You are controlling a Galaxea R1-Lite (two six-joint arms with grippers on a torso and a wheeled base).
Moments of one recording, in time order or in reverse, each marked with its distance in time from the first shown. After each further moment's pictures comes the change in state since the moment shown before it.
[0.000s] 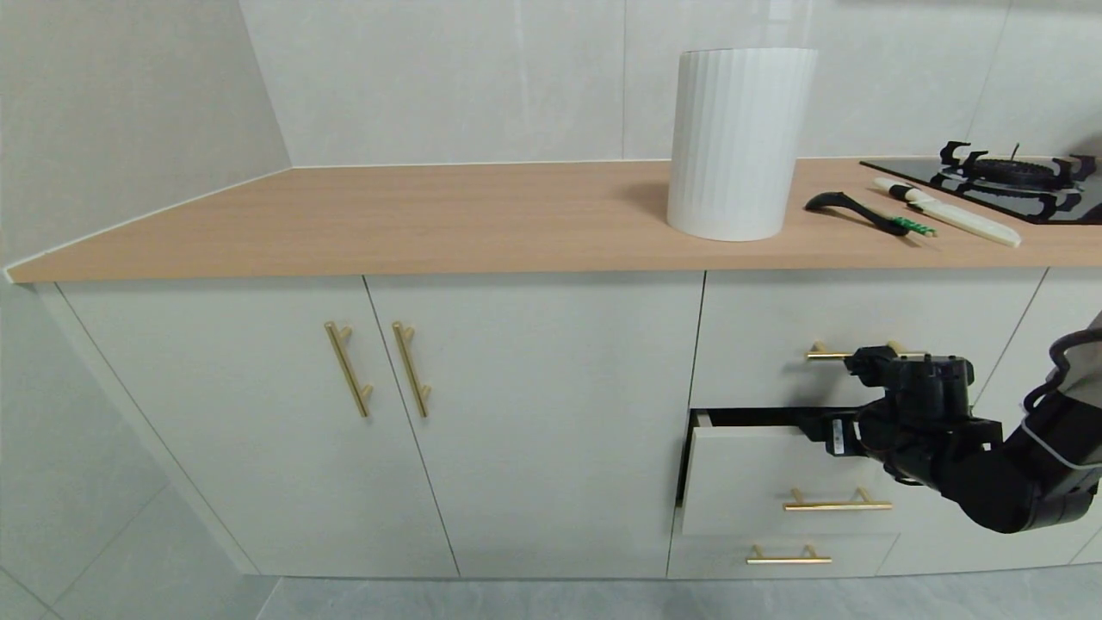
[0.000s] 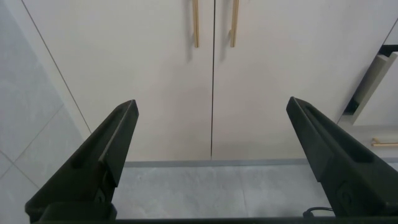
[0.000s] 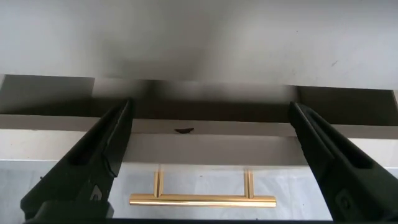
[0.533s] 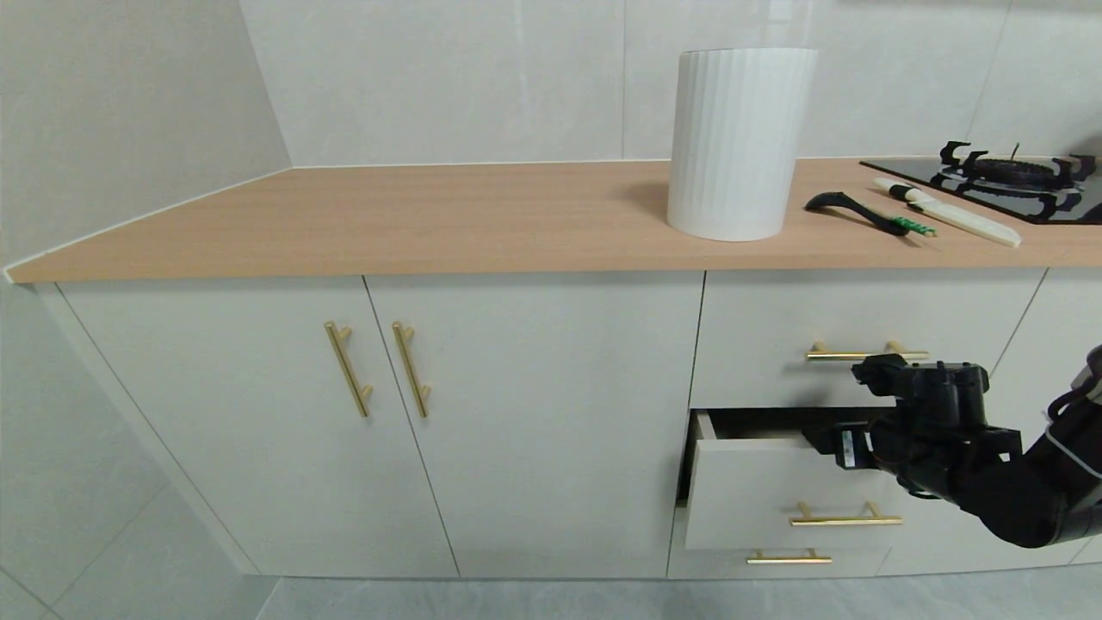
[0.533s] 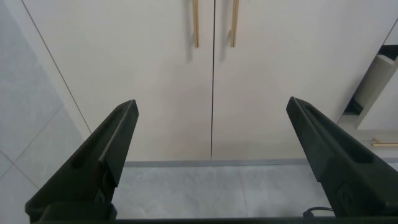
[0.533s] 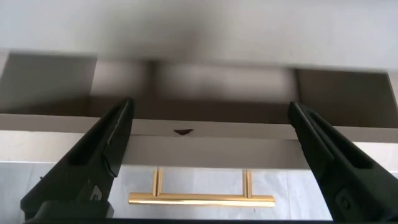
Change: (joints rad) left arm 0.000 0.000 0.000 0.000 -0.001 0.000; right arm 0.006 -0.059 0.077 0.015 0.000 -0.007
